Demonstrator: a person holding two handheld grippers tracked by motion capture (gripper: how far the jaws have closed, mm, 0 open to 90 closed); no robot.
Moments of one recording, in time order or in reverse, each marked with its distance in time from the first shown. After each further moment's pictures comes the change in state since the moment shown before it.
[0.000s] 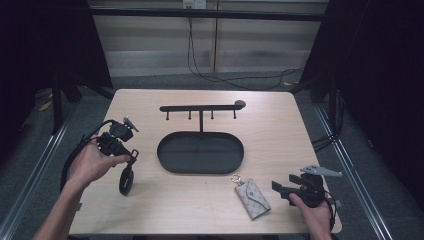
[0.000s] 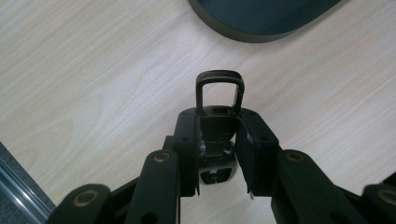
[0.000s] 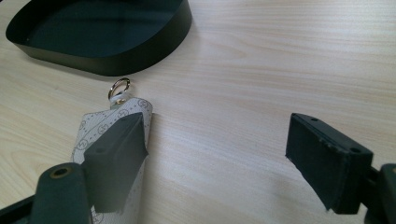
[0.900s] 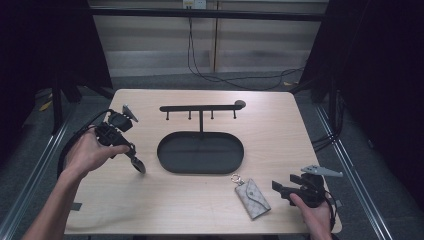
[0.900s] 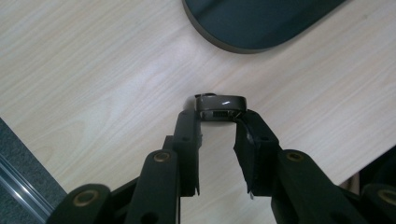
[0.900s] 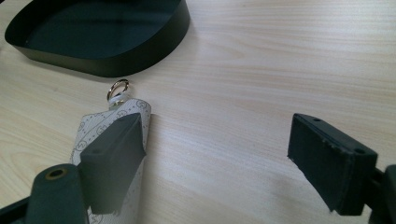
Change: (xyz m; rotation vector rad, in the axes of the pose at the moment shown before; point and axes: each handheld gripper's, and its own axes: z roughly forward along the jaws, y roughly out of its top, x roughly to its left) left arm 0.000 0.016 -0.025 0.008 -0.019 -0.013; right arm -0.001 0.000 -0.001 -0.004 -0.003 0.008
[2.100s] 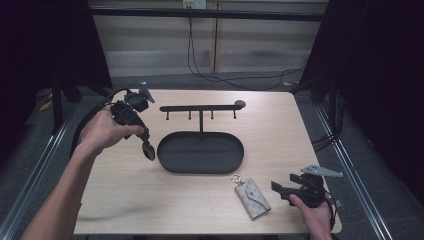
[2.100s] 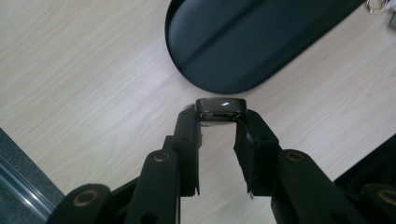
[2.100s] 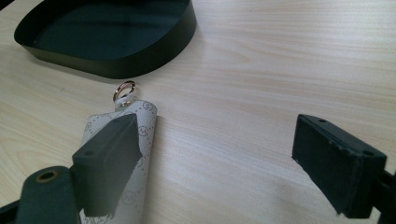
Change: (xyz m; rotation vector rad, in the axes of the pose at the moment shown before) left arm -0.018 0.058 -0.030 -0.004 0.008 0.033; right arm 0.002 0.001 -0.001 -0.013 0.017 -0.018
